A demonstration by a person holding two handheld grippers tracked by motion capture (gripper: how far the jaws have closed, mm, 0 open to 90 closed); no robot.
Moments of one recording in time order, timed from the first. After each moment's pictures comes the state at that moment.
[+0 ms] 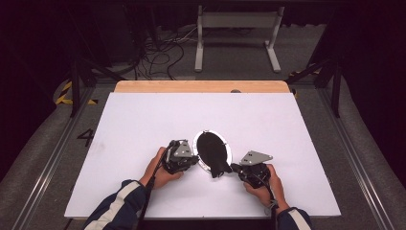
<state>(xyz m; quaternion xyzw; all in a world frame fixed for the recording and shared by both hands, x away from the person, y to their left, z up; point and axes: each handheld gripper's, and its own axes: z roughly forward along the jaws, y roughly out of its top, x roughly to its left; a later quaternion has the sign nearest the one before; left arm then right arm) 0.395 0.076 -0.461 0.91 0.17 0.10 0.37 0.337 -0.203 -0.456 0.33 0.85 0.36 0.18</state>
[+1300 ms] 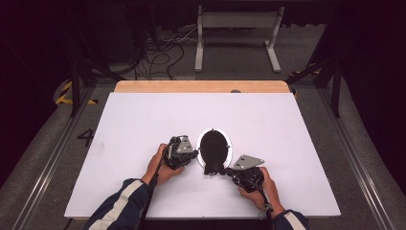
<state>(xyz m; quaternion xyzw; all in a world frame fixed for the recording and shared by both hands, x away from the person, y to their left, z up) 0.407 0.072 -0.463 0.90 0.19 0.15 0.37 0.328 -0.184 -0.458 0.32 0.86 0.35 0.19</state>
